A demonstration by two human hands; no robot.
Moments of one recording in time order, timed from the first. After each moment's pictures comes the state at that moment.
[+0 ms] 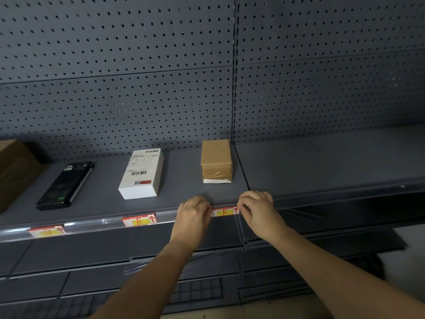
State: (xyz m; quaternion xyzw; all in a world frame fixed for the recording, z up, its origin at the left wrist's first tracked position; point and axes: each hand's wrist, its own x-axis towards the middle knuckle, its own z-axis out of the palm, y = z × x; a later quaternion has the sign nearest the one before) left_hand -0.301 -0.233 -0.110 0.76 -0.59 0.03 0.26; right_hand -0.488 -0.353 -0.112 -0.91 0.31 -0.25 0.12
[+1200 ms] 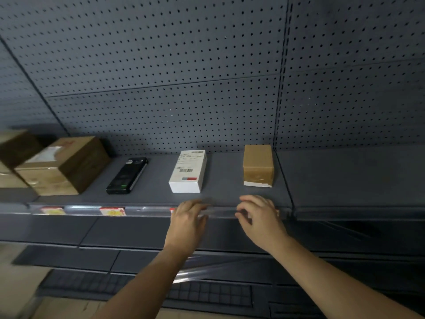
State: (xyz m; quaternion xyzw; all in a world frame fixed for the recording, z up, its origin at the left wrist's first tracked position) left_hand -0.245 -0.139 -0.084 0.80 -0.52 0.10 0.29; right_hand -0.419 -0.284 -0.085 -0.90 0.25 -0.29 0.19
